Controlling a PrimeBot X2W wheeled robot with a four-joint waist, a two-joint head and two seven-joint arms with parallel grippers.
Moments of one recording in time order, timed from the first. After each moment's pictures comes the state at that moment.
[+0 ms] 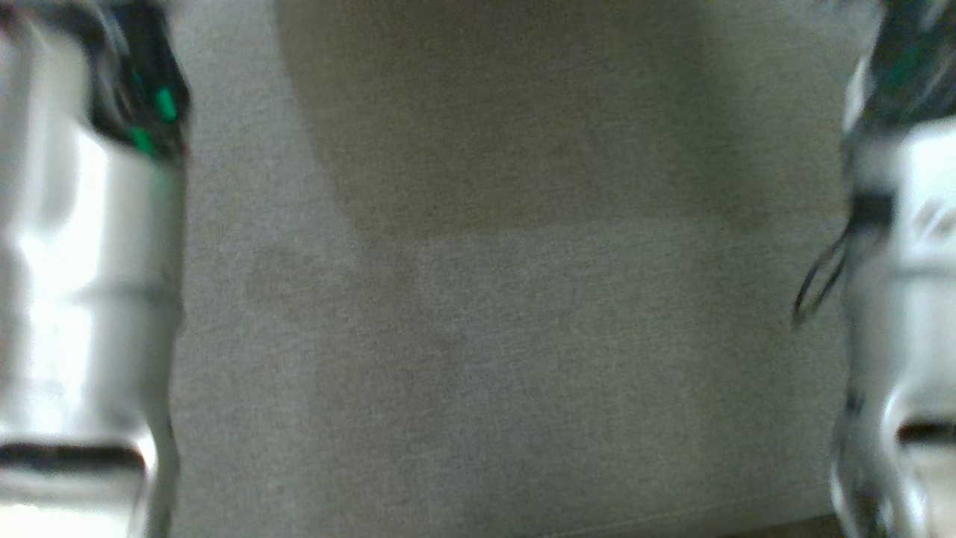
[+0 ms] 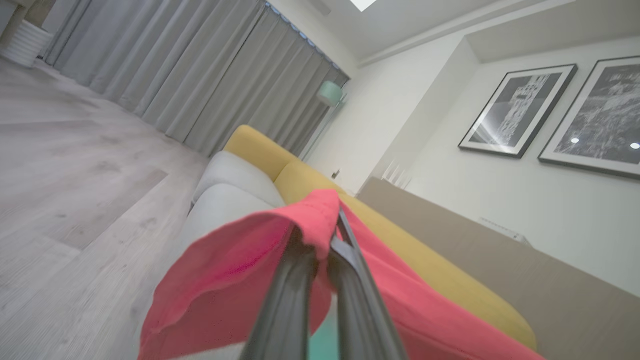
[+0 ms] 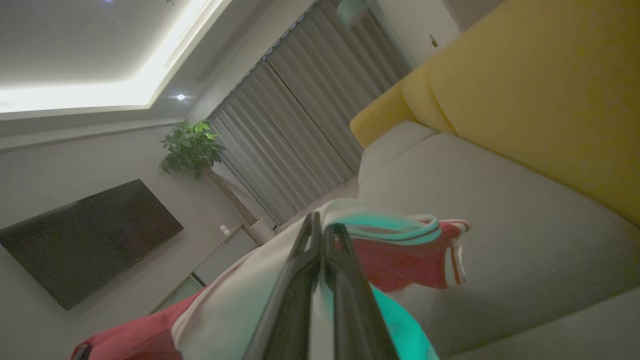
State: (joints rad) left arm -1.02 0.15 -0.17 0.46 -0.85 -0.09 -0.10; right arm -0.96 -0.06 0.00 0.39 0.78 0.12 0.15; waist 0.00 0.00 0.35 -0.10
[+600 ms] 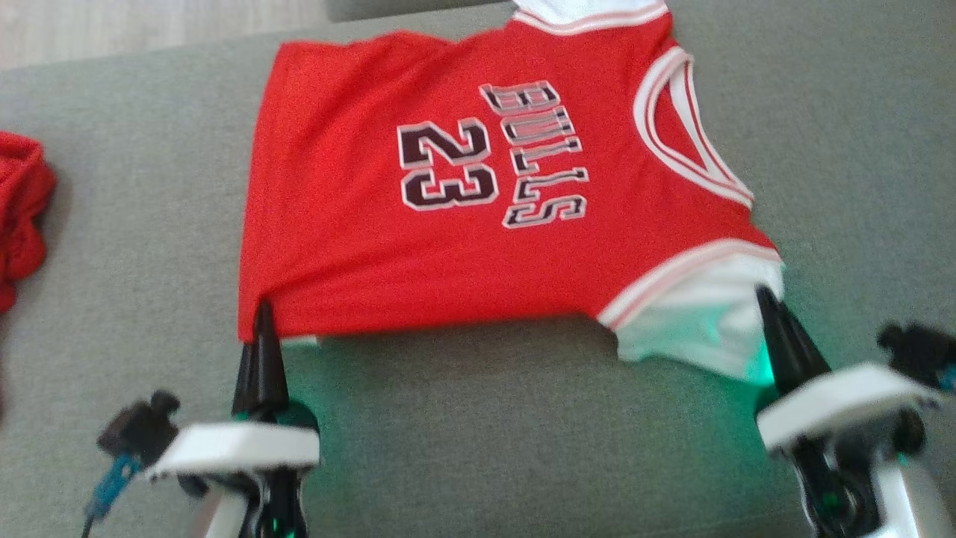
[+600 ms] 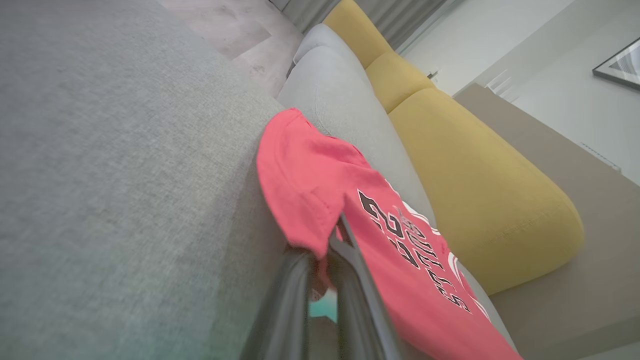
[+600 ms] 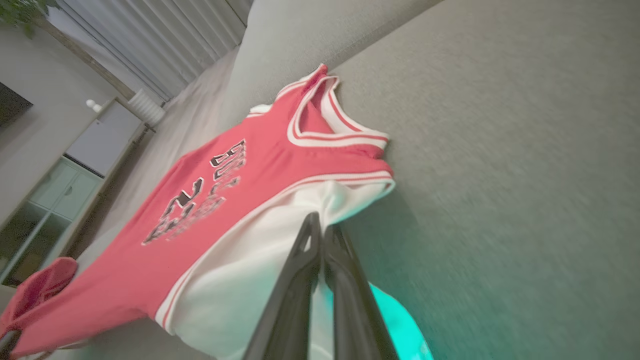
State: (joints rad) left arm -0.16 0.11 -0.24 0.29 -0.93 -0.12 -0.22; right arm -0.08 -0.05 -0.02 0.12 0.60 0.12 0.18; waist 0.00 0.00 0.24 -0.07
